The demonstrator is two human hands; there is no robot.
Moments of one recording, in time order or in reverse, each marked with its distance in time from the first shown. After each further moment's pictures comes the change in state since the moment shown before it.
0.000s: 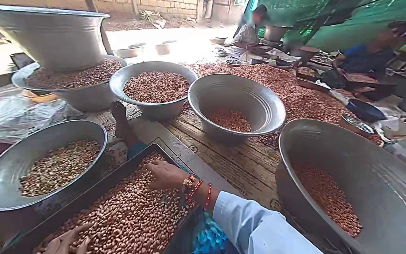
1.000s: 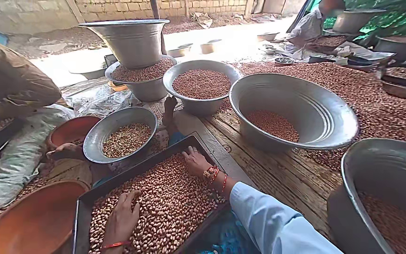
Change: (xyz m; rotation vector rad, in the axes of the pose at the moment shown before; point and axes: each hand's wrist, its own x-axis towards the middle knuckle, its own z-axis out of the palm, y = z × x) left_hand -0.003 0.009 0.008 0.060 0.013 -0.082; right_hand 0.052 0.019 0.031 -0.324 -0.045 0.123
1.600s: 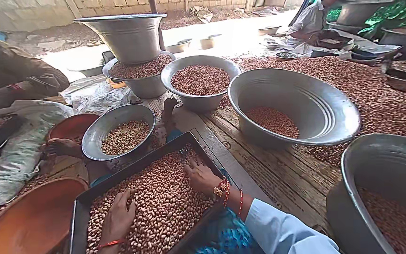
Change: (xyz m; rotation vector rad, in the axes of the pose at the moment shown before) left_hand -0.001 -0.014 0.010 -0.052 0.082 0.012; right_hand -0.067 -0.013 0.005 0.001 -0.153 -0.002
